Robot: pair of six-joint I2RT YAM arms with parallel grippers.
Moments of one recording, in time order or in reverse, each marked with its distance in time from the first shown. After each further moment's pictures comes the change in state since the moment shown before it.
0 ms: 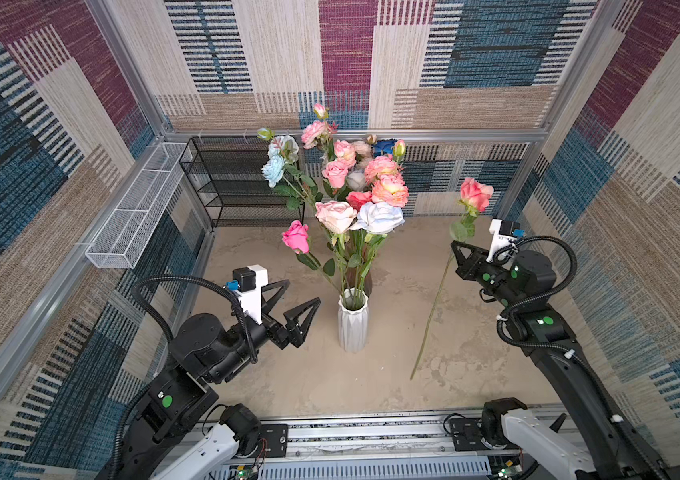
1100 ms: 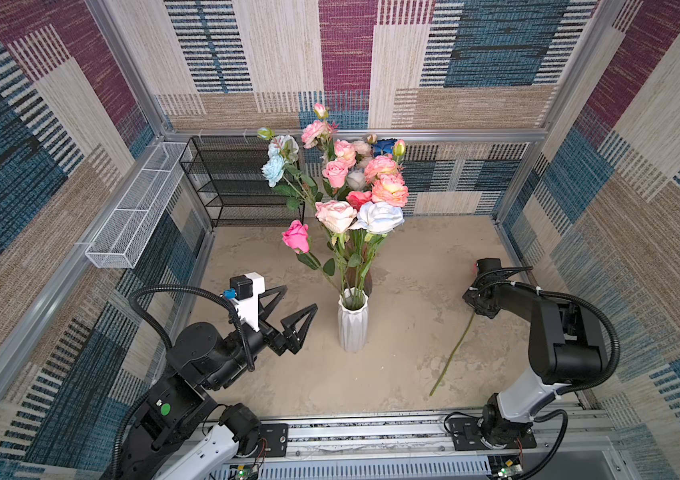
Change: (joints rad) left arm 0.000 -0.064 -0.073 0.001 -0.030 0.000; right arm -0.249 0.804 -0.004 -0.262 0.509 0.136
